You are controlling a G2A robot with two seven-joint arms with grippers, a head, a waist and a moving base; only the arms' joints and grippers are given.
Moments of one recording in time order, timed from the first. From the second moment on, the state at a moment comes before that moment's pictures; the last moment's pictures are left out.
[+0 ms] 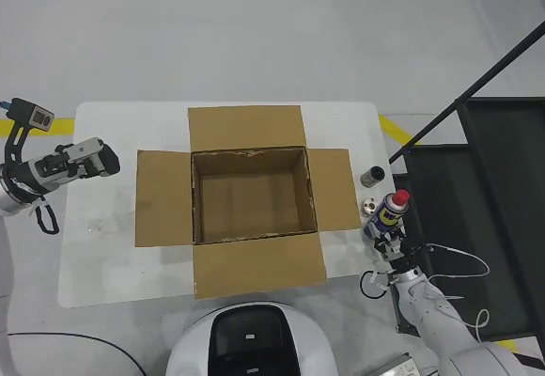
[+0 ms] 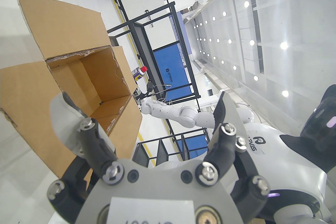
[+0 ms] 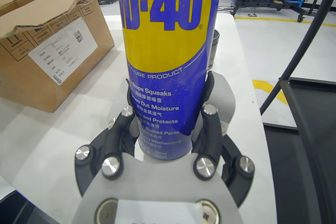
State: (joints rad) left arm 1.04 -1.05 -1.71 -1.47 -0.39 -0.17 -1.39; right arm -1.21 -1.20 1.29 -0.35 -1.38 -0.52 -1.22
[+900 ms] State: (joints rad) left arm 1.04 -1.05 -1.71 -1.47 -0.39 -0.17 -1.39; right arm -1.19 -1.23 1.24 -0.24 -1.35 -0.53 -1.27
